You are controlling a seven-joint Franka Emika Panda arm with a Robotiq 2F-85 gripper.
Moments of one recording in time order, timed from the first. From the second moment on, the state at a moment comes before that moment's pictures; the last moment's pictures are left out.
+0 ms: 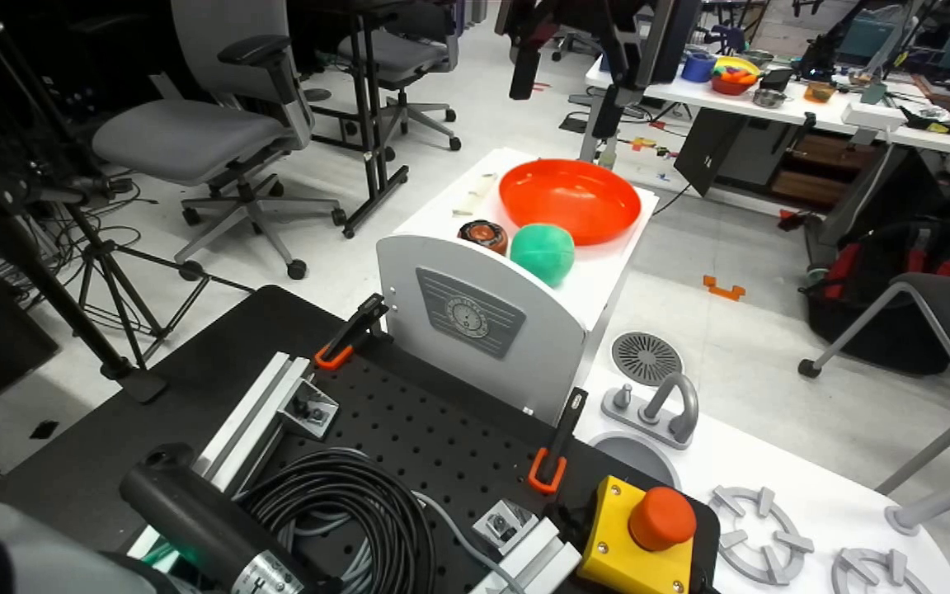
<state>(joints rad) -0.06 -0.17 0.00 -2.35 0.03 2.02 0.24</state>
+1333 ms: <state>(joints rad) -0.04 -0.11 0.00 -2.34 0.03 2.00 0.24</state>
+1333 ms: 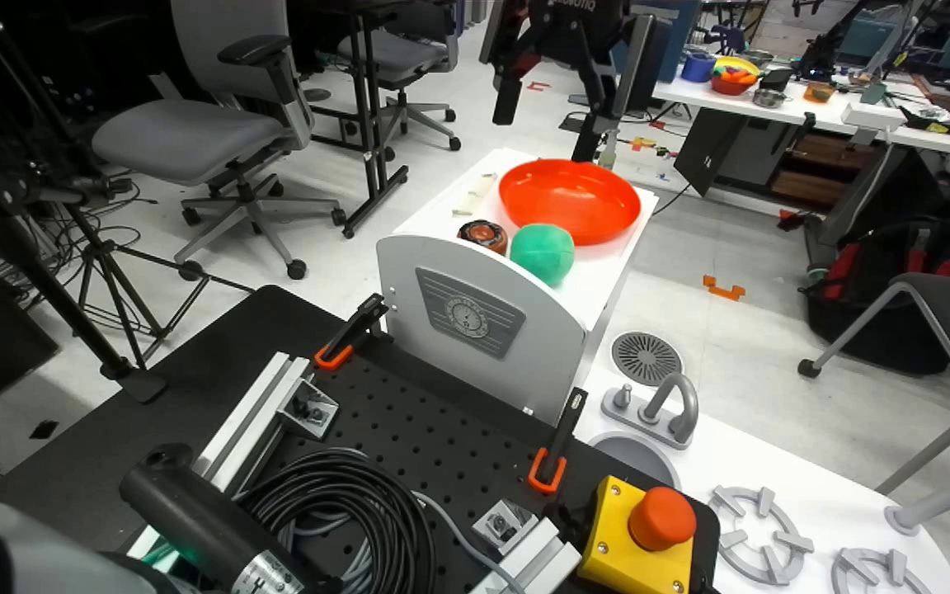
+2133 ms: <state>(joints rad) -0.03 -0.07 0.00 -2.32 0.09 2.00 0.24</state>
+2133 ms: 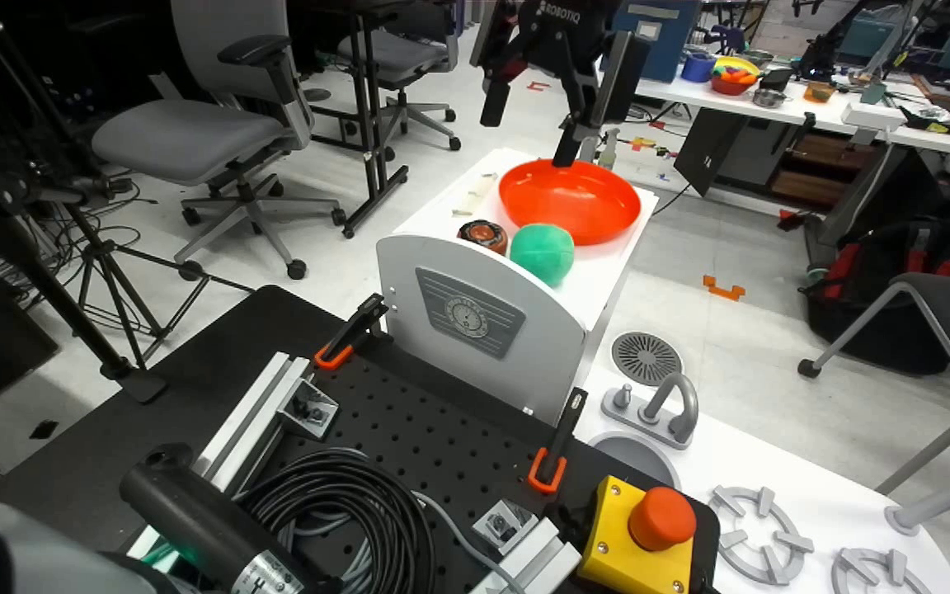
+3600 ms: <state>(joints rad) -0.03 -0.07 0.00 -2.30 0.17 1.92 0.27</state>
